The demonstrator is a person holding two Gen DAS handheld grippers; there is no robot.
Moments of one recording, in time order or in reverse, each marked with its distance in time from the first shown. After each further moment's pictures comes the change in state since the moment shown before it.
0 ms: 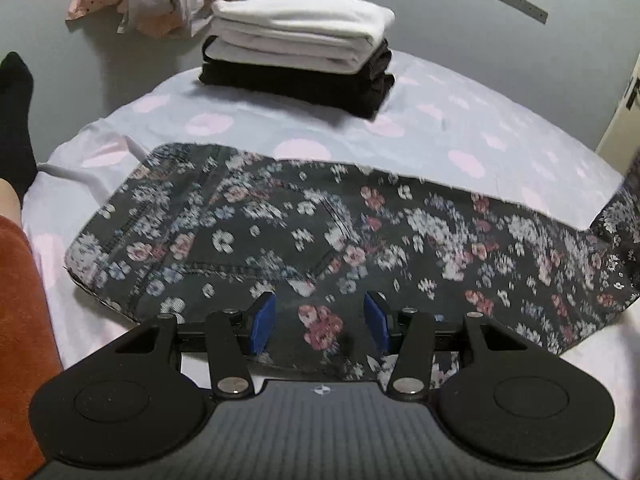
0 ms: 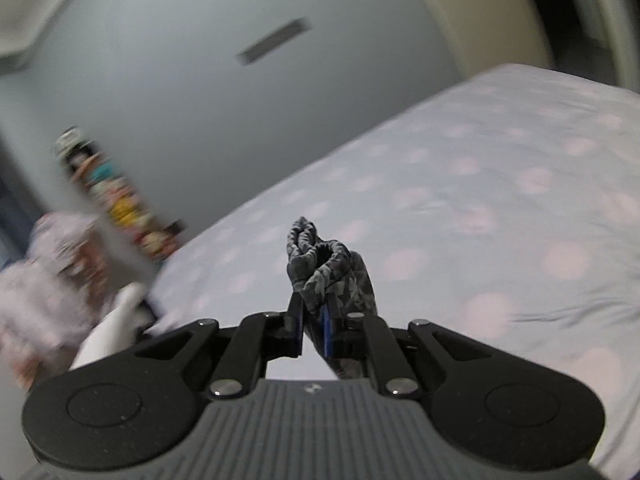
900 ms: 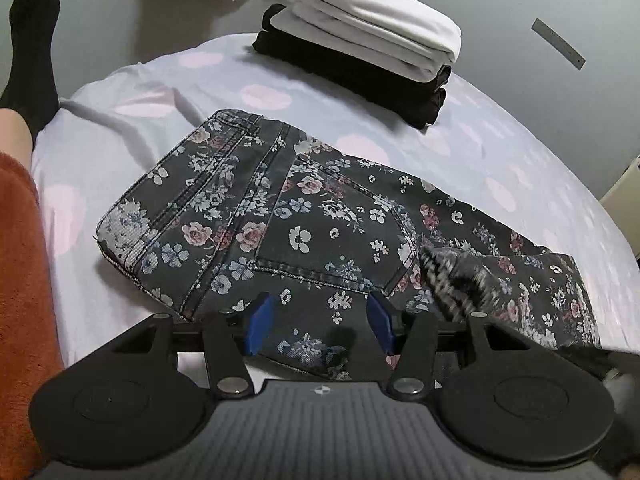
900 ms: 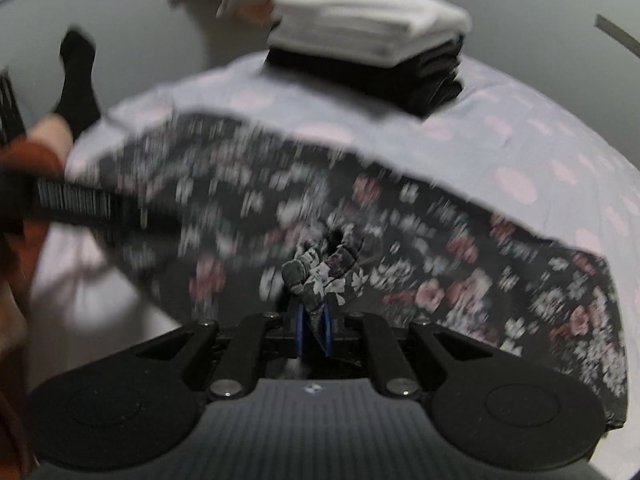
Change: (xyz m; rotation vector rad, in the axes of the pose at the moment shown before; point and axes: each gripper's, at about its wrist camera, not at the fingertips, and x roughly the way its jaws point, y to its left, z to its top) left arm 0.020 0.066 0.003 -0.172 0.048 -0.038; right arm 0.045 0.217 -0.387 -0.974 0.449 0.211
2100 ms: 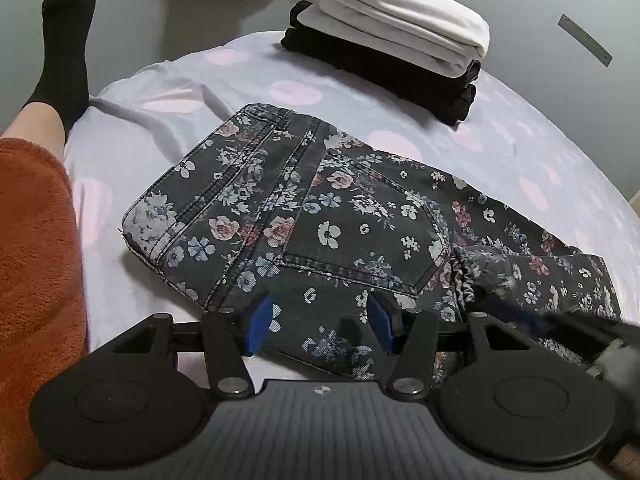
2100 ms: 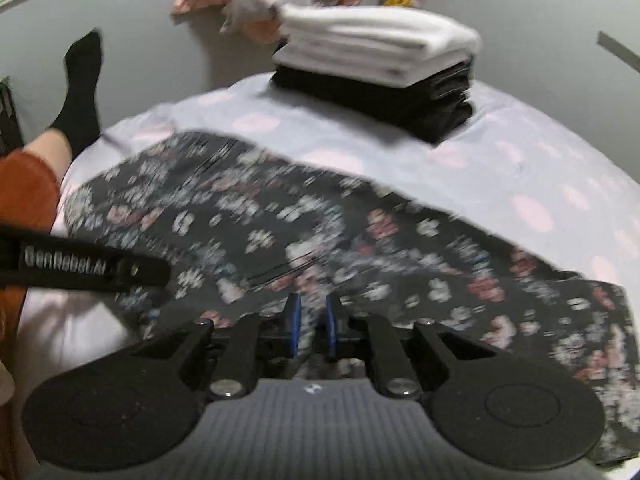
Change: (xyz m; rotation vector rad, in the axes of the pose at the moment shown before) left arm 0.006 0.001 -0.003 -0.026 0.009 0.094; right arm 0.023 0.012 0.017 -0.006 -0.076 0.016
